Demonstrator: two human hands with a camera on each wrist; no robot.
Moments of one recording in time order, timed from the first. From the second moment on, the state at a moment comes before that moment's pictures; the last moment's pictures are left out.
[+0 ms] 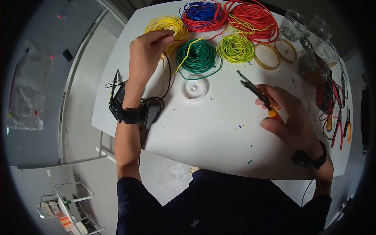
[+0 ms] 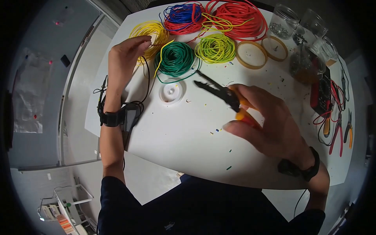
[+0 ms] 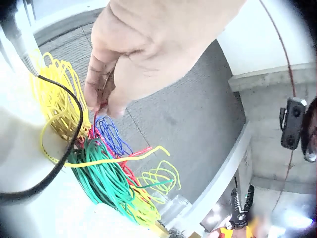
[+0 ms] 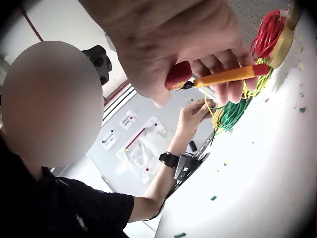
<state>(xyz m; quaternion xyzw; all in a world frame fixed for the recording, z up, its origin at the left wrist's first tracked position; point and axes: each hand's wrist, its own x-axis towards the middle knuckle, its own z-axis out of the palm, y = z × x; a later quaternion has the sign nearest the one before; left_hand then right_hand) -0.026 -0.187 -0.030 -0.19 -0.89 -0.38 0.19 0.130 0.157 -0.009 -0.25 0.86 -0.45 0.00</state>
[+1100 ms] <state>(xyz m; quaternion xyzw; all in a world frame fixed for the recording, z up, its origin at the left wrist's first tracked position) -0.017 -0.164 -0.046 -0.17 -0.70 -0.68 0.13 0.015 0.079 -0.021 -0.23 0.86 -0.38 -0.23</state>
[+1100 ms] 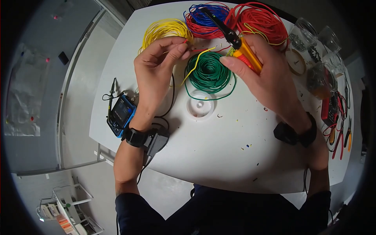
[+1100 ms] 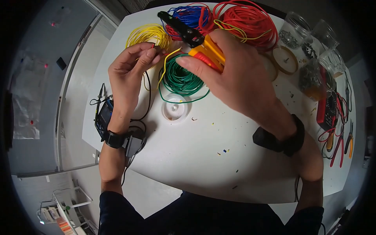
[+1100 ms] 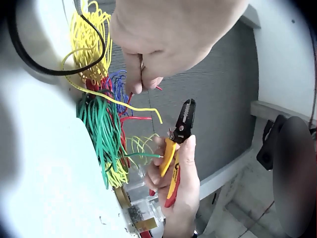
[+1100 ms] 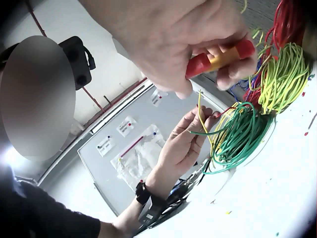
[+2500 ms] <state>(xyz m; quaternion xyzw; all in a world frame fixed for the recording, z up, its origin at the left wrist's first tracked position) -0.005 -0.144 -0.044 -0.15 -0.69 -0.71 0.05 0.030 0.085 -0.036 -0.22 0.92 -0.30 -0.11</state>
